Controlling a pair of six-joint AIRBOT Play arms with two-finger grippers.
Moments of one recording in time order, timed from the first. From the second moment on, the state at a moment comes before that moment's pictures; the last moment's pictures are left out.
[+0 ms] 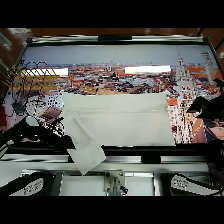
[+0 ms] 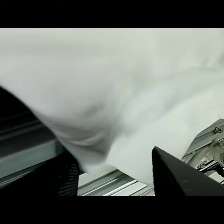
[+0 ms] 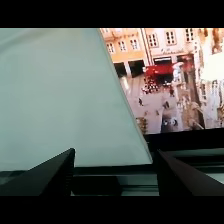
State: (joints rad) left arm 0.02 -1.20 0.54 0.97 -1.30 -1.28; right arm -0.49 -1.39 1.34 1.88 -1.61 -1.73
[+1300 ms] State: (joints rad) left arm -0.02 -1.20 0.53 0.96 -1.29 -1.32; right arm -0.47 -1.35 0.78 1.89 -1.38 -1.77
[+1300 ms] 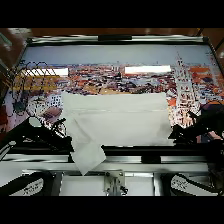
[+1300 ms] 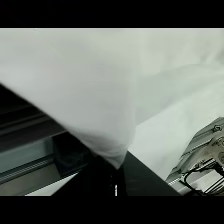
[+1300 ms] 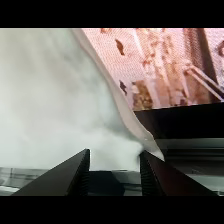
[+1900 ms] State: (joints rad) left arm -0.02 -1.20 0.53 0.96 -1.29 -1.31; right arm -0.39 -1.35 0.76 1.89 -1.40 -1.77
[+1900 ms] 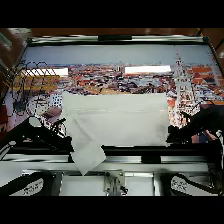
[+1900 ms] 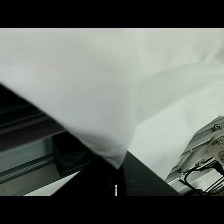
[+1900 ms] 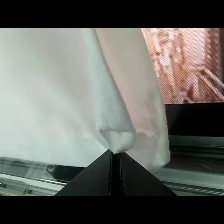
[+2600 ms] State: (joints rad) left arm -0.02 -1.20 0.64 1.01 -1.38 -1.28; right arm -0.40 -1.35 0.86 1.75 -1.50 -1.77
